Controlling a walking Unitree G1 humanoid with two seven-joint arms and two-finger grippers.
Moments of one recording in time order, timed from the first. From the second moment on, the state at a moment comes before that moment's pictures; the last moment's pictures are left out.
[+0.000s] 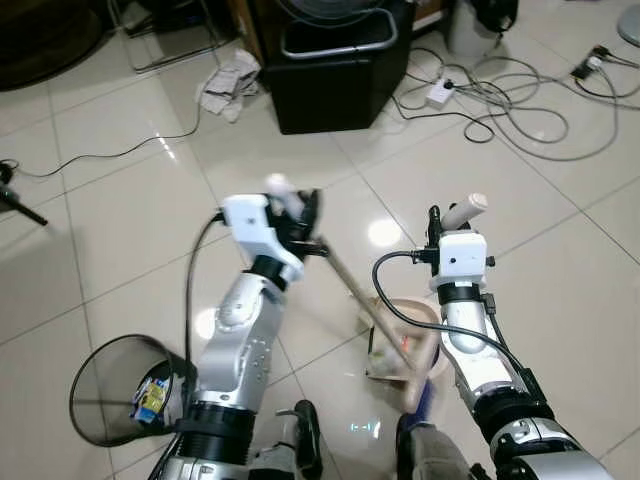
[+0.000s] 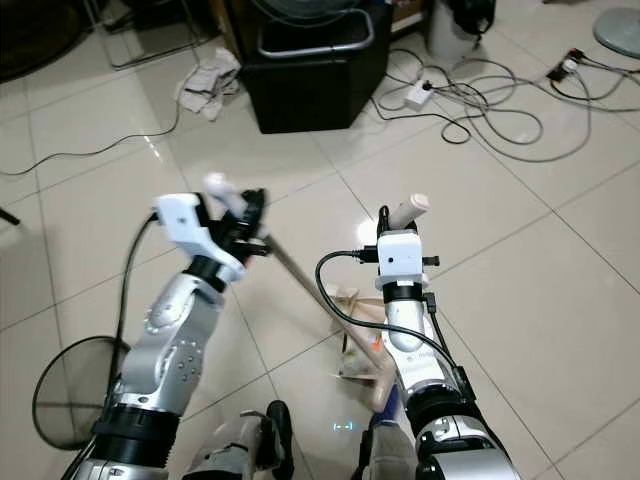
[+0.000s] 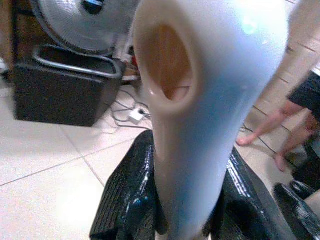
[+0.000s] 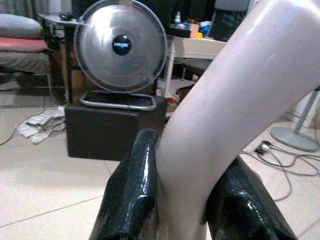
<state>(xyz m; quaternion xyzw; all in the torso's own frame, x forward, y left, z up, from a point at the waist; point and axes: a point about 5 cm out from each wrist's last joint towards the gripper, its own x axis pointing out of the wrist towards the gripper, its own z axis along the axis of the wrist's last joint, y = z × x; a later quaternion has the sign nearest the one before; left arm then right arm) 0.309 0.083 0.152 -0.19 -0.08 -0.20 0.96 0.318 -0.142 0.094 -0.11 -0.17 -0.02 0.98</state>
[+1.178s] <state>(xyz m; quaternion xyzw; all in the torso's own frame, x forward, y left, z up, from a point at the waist) 0.315 0.200 0.204 -0.17 -0.14 -0.17 0.96 0.279 -0.181 0.077 -0.04 -0.17 -0.11 0.98</state>
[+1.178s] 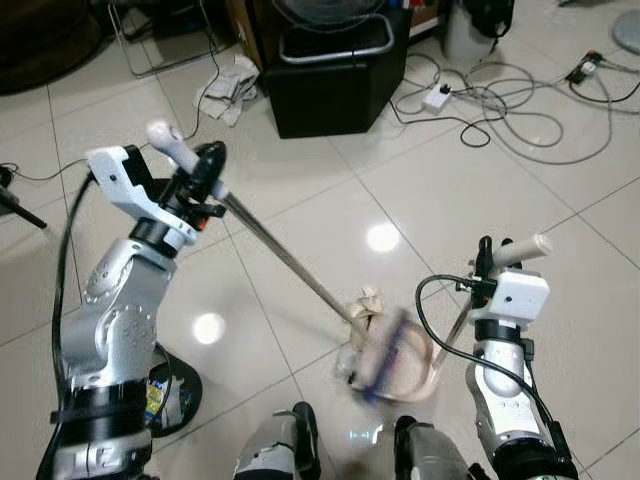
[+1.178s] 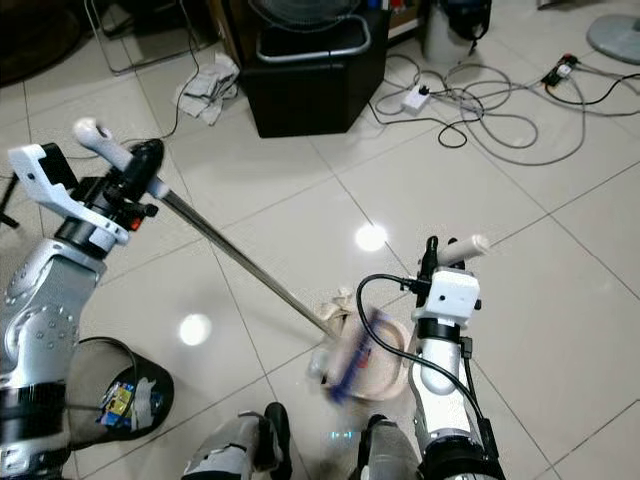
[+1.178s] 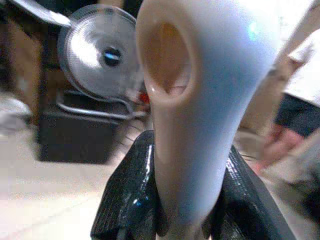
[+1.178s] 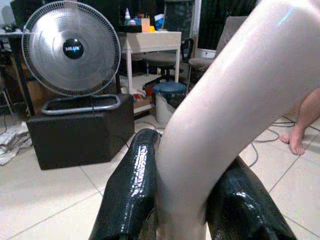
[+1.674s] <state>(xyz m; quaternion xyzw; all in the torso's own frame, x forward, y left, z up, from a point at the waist) 0.330 0.180 0.135 0.03 -0.06 -0.09 0.99 0.279 -0.180 0.077 -0.04 -0.15 -0.11 0.98</state>
